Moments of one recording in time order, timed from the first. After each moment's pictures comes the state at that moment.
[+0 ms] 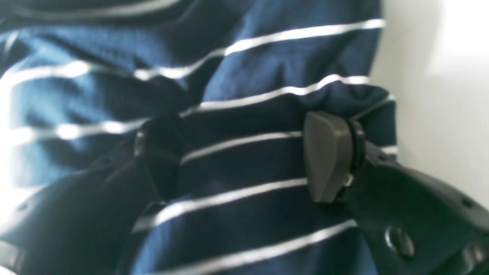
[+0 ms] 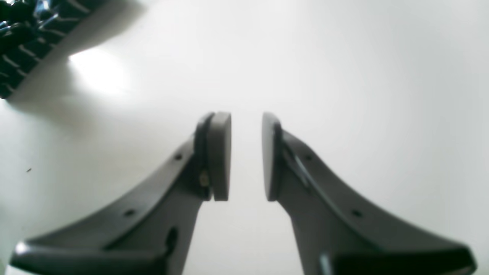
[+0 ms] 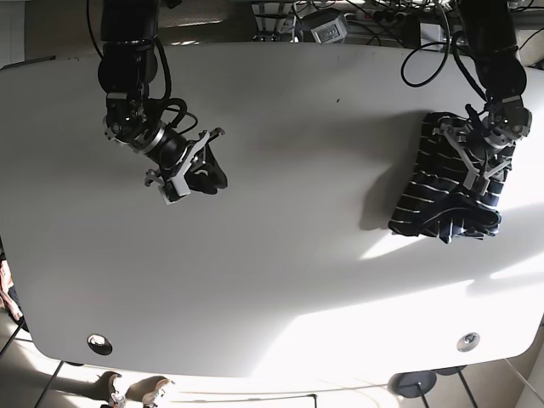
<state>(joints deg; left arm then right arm) 6.0 -27.4 -20.8 73.6 -8.2 -38.3 25.6 -2.9 8.2 4.6 86.1 16.7 39.5 -23.8</state>
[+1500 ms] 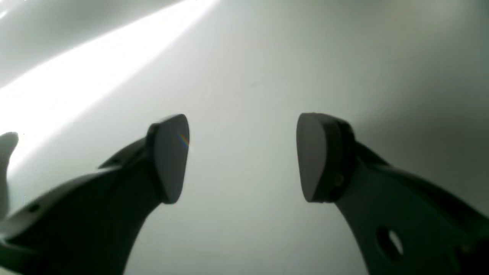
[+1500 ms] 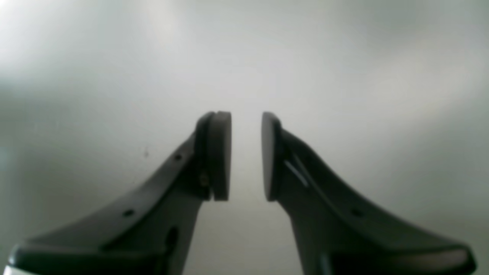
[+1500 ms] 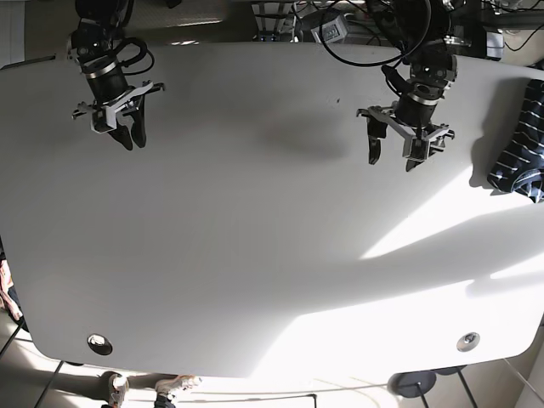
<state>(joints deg) 22.3 2.5 -17.7 100.9 2.7 -24.7 12.0 -27.5 8.1 23.2 94.7 3.4 33.4 3.9</state>
